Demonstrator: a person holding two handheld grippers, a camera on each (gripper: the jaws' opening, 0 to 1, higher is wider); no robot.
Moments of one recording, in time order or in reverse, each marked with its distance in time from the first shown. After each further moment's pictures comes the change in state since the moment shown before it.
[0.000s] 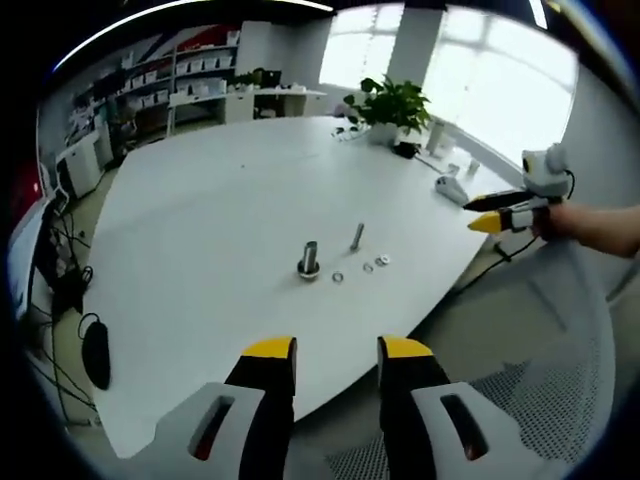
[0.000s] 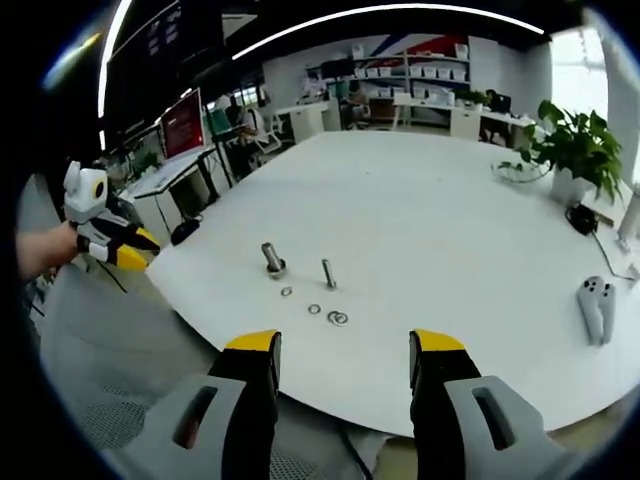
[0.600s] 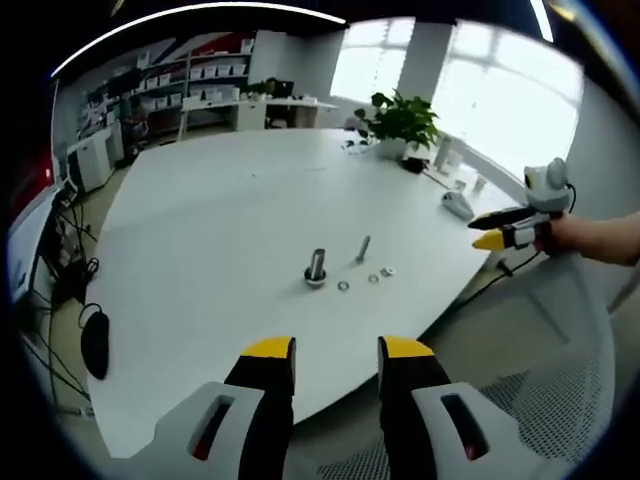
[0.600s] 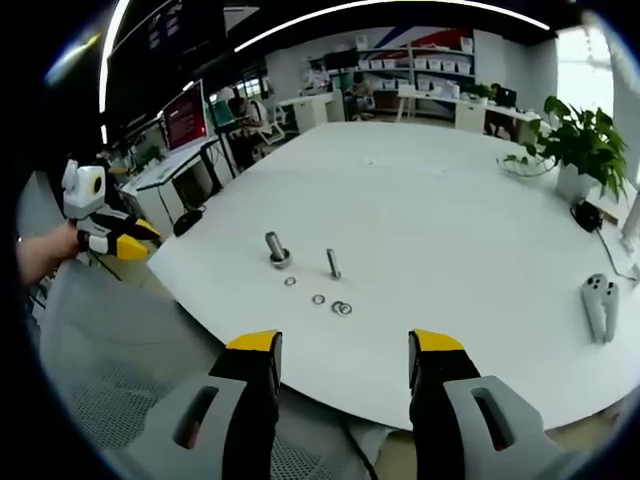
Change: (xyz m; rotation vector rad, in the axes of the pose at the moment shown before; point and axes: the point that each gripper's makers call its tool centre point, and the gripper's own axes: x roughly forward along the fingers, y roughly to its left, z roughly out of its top) left arm -0.003 0.004 0.002 -0.046 -0.068 0.021; right arm 0.002 0.004 -0.009 -0.006 0.040 0.016
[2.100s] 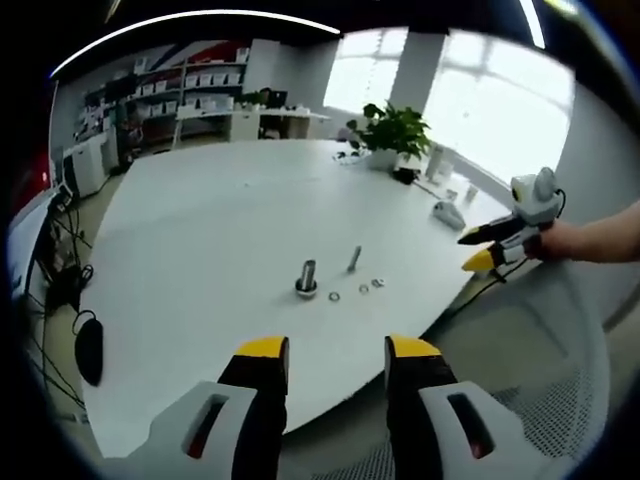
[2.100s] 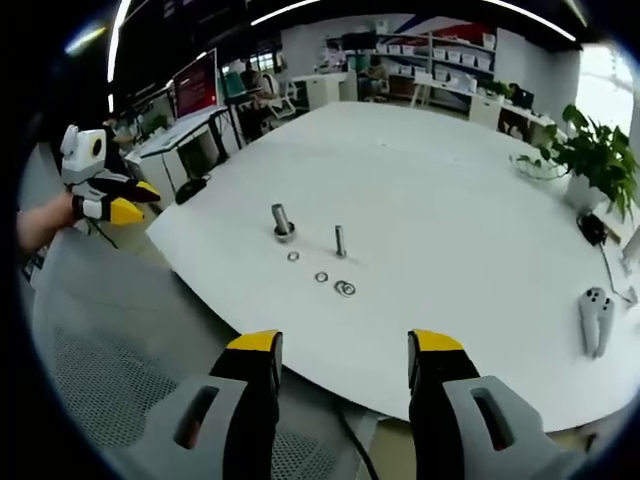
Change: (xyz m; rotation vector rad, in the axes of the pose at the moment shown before) left arm -0.002 -0.008 0.007 0.005 -0.048 -0.033; right arm 0.003 0.008 -0.015 -0.100 0.098 -0.003
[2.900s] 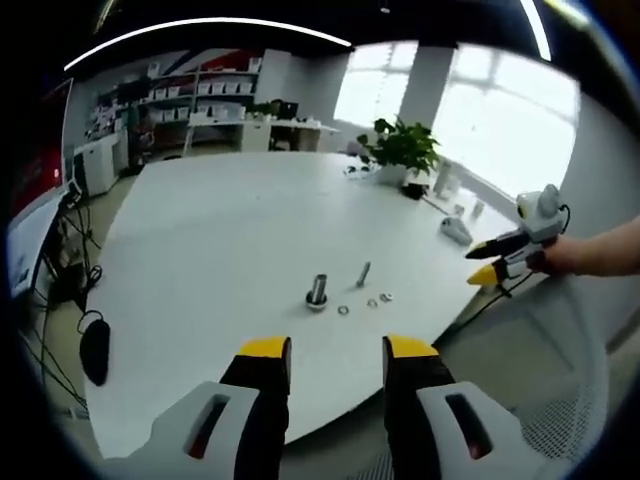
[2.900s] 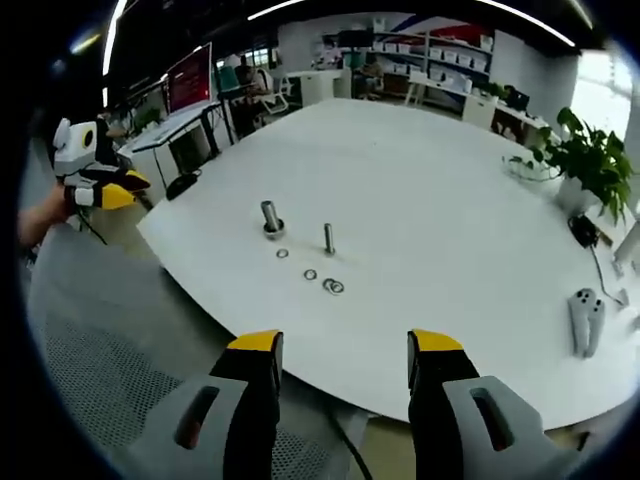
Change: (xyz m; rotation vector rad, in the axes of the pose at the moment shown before) left arm -0.006 0.008 0.010 -0.010 -0.057 0.025; right arm 0.000 -0.009 -0.002 0.007 0.016 -0.046
